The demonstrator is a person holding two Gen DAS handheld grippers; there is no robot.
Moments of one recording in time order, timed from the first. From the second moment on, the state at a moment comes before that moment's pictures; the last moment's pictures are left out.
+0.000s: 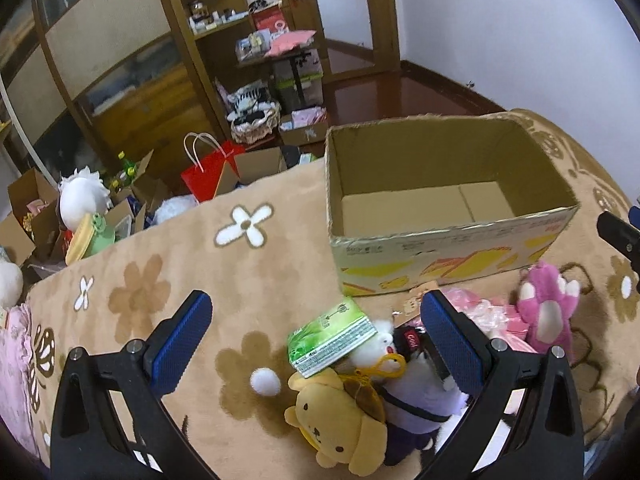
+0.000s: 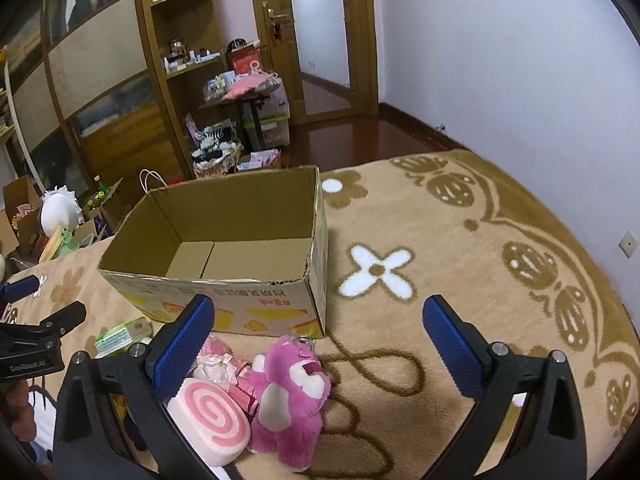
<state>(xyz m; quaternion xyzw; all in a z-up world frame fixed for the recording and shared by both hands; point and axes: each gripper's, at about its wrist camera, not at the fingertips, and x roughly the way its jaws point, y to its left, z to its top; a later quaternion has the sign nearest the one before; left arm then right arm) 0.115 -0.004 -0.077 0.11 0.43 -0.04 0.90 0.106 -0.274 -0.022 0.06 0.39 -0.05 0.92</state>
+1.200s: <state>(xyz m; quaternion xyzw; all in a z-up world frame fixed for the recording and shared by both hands) 0.152 0.013 -0.160 0.07 0.53 -0.02 0.84 0.128 -0.280 -0.093 0.12 0.47 -0.01 0.87</state>
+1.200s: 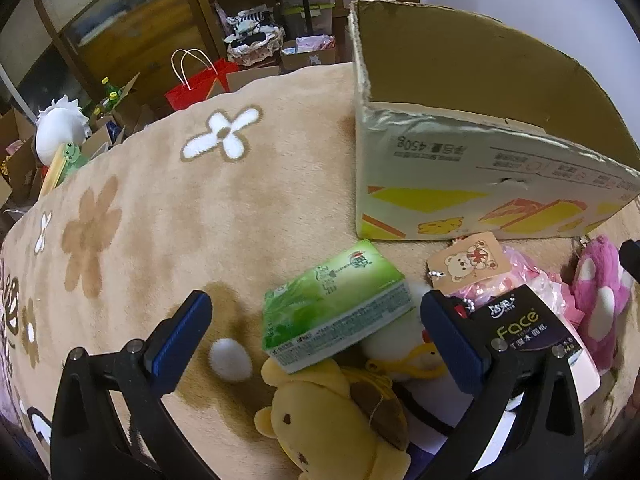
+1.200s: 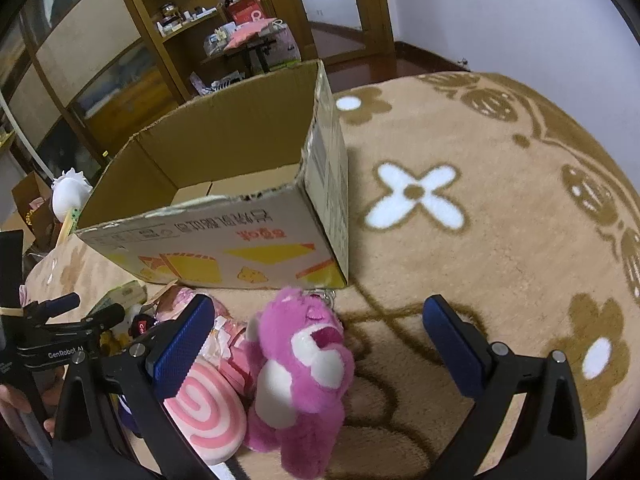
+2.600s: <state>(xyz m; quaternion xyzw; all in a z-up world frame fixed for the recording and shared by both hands) 0.154 0.010 -0.160 0.07 0.53 -0.06 0.84 0.131 -0.251 -0.120 0.09 0.52 0.04 0.85</state>
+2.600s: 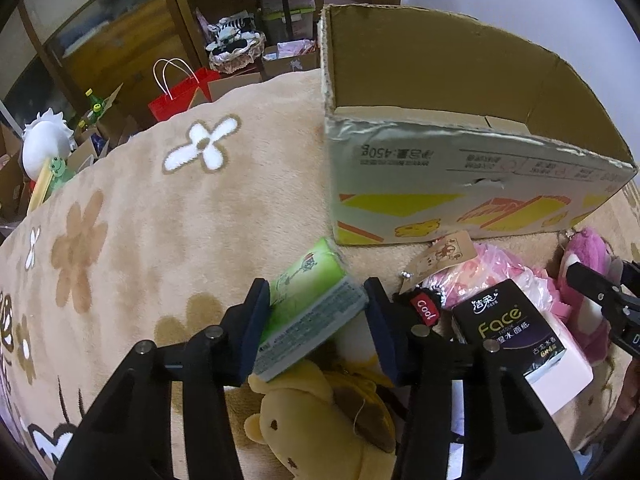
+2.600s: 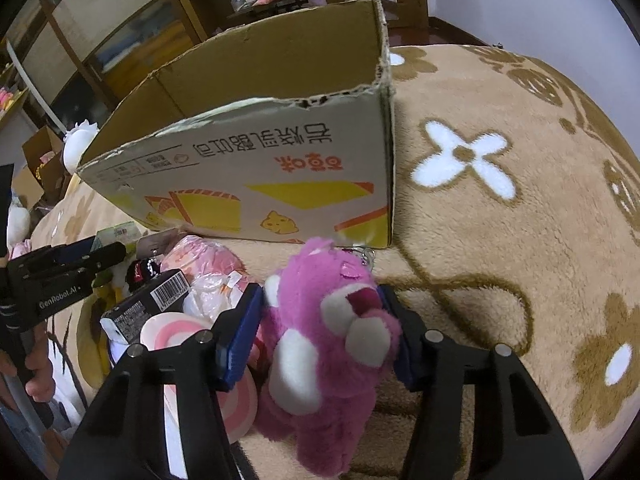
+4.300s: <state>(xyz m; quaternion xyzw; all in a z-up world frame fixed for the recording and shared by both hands) 0.097 0.022 0.011 0.03 0.27 -0.04 0.96 0.081 -0.247 0.032 0.06 0.29 0.01 0.95</state>
